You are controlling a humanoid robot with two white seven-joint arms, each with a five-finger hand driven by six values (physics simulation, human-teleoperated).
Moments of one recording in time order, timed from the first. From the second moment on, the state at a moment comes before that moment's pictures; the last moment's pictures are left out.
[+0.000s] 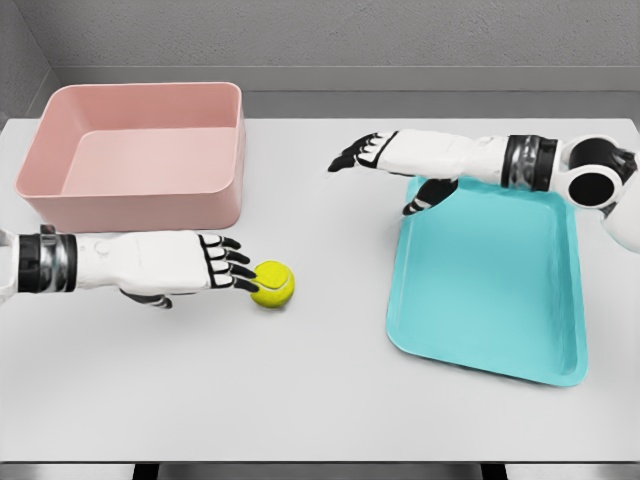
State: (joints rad) left arm -0.69 0.99 -0.92 -1.76 -0.46 -0.61 -0.38; right arm -1.03 -0.71 1.14 -1.27 0.11 -0.61 0.31
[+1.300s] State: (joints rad) left arm -0.80 0.78 -1.06 -1.62 -0.46 -0.61 -0.40; right arm -0.92 -0.92 1.02 -1.18 0.10 -0.61 0.29
